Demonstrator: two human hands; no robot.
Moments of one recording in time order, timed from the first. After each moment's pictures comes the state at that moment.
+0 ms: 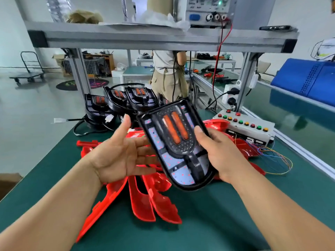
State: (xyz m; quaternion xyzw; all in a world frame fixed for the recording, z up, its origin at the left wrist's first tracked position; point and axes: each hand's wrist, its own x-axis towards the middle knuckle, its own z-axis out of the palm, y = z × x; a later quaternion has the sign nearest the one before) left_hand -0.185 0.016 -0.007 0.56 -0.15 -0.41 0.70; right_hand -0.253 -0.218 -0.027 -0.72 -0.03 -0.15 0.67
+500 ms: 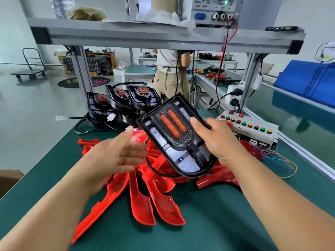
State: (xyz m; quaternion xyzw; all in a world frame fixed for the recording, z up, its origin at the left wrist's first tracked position) left_hand -0.201 0.028 -0.010 0.77 -0.09 -0.18 0.60; right_hand -0.220 -0.226 -0.011 -0.81 0.00 -0.21 0.55
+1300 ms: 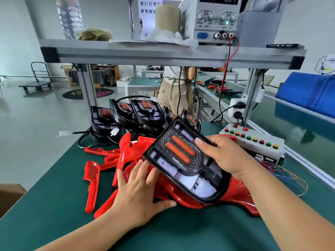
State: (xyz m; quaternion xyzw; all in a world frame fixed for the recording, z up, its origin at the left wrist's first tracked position) left_hand -0.192 -0.003 -0.083 0.97 -0.25 0.02 0.04; right_hand -0.214 -0.246 -0.008 -0.81 -0.06 -0.07 0.58
